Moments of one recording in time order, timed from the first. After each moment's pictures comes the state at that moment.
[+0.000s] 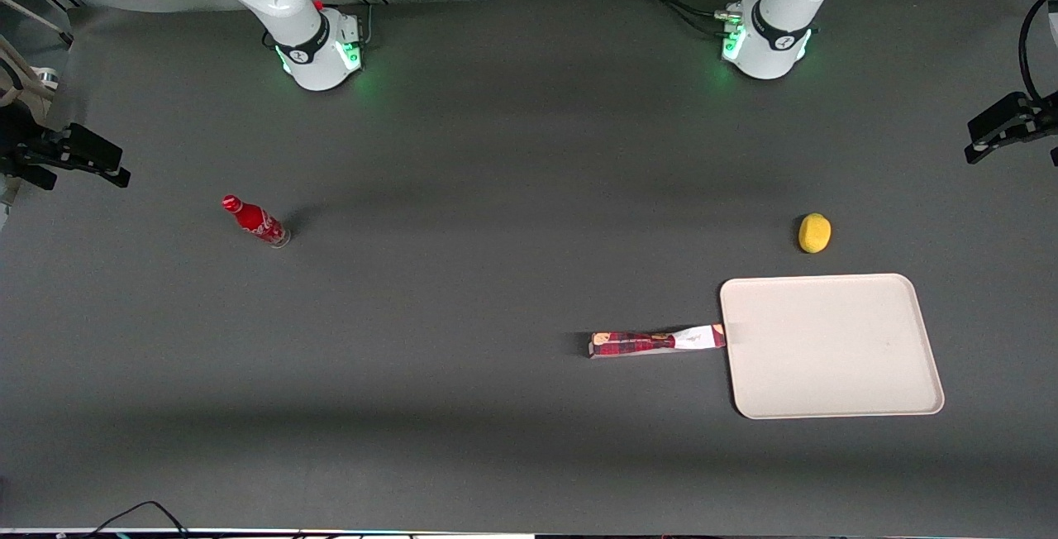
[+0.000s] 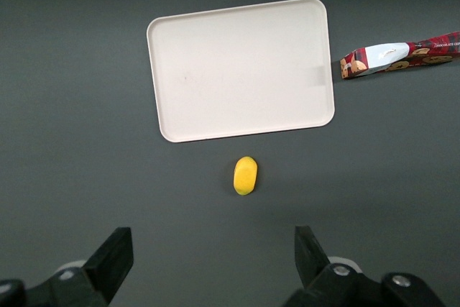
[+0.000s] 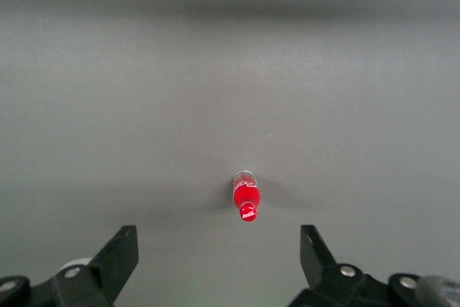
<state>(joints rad) -0.06 -0.10 0.12 -1.66 0.04 1.61 0.13</state>
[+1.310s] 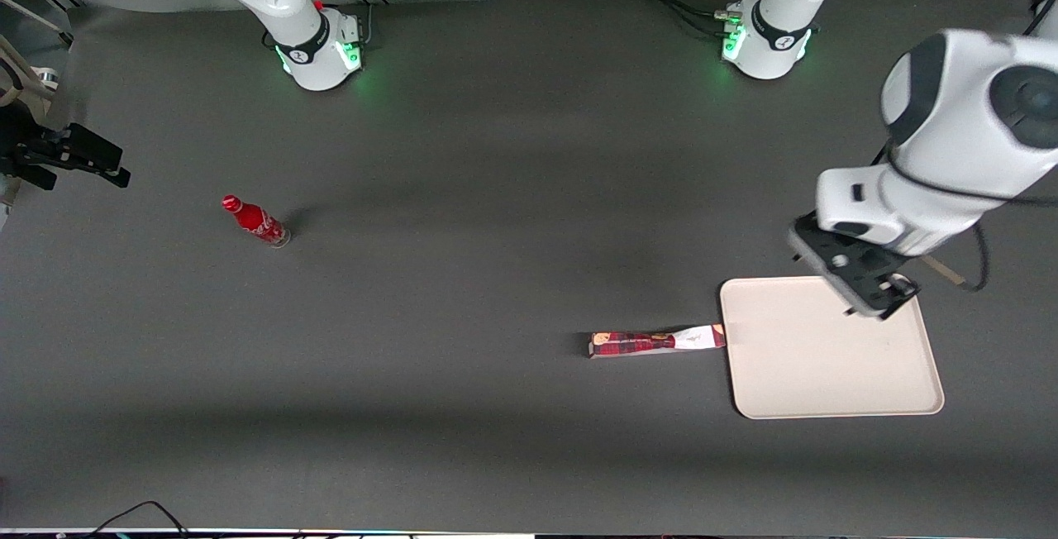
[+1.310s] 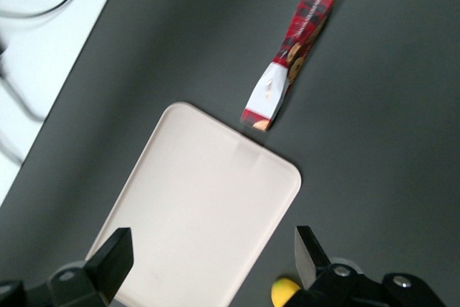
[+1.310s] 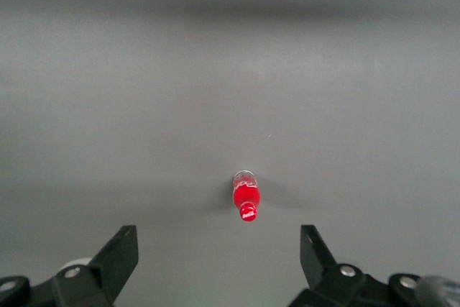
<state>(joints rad) -0.09 0.24 -0.15 -1.61 0.04 1.97 0.79</state>
